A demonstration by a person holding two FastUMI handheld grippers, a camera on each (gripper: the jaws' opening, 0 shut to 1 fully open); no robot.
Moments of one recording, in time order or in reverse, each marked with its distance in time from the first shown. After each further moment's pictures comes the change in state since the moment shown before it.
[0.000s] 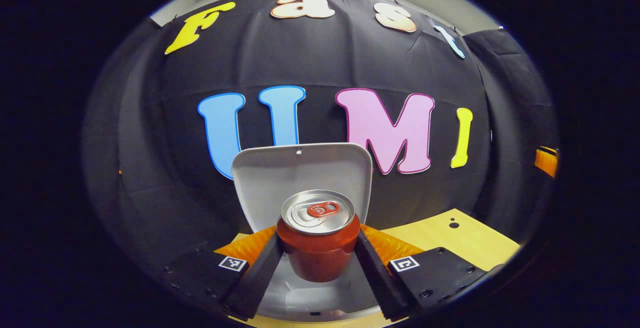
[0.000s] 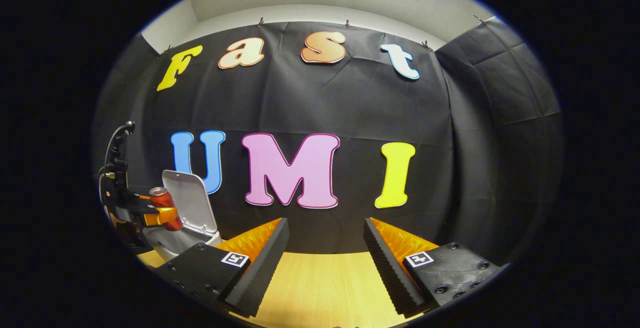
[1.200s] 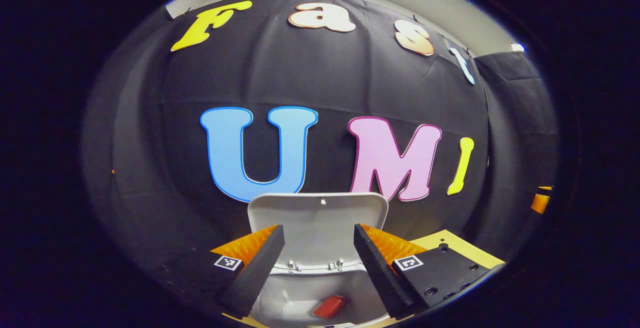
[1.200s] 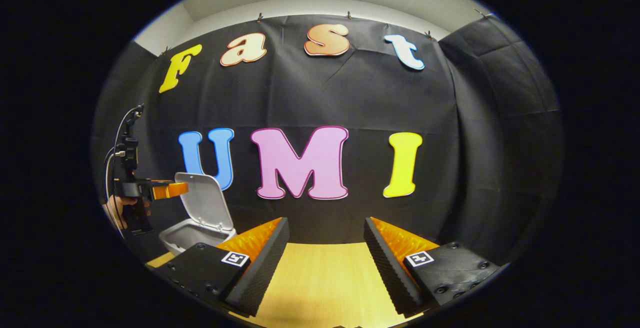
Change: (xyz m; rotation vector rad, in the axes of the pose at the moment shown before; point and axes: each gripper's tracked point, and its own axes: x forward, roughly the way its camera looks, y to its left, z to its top) left arm 0.006 0.016 0.099 -0.097 -0.111 -0.064; right arm -0.006 0.020 0.012 0.047 0.083 0.054
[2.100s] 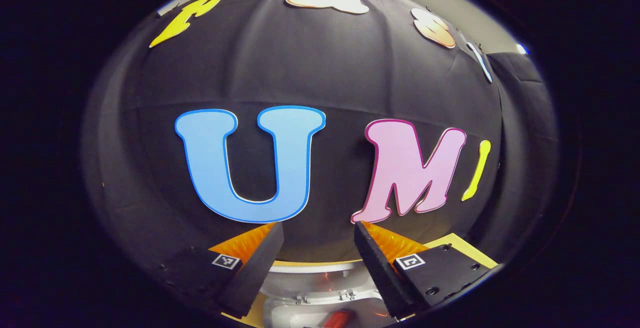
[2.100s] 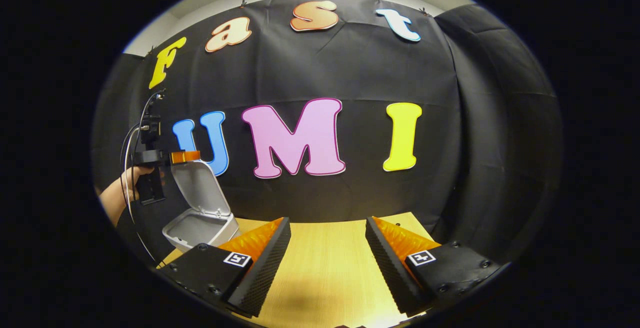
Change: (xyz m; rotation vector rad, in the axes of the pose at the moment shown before) left arm 0.095 0.020 0.017 -0.017 0.091 0.009; right arm 0.007 -0.022 -0.036 0.024 0.181 -0.005
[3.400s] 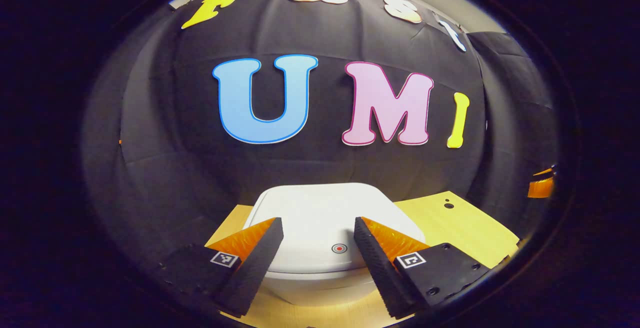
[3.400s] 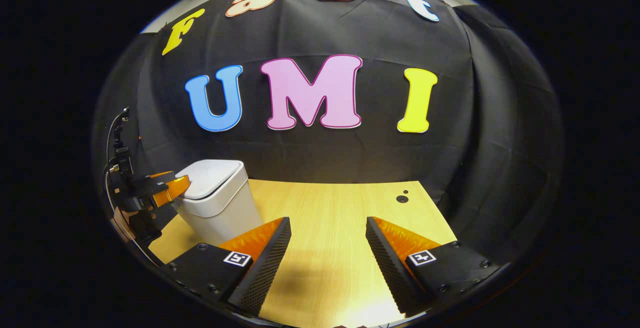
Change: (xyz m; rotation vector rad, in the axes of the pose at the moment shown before) left arm -0.150 -0.014 -0.197 0.043 0.083 0.018; right arm -0.026 0.034 -0.096 -0.063 0.188 0.038
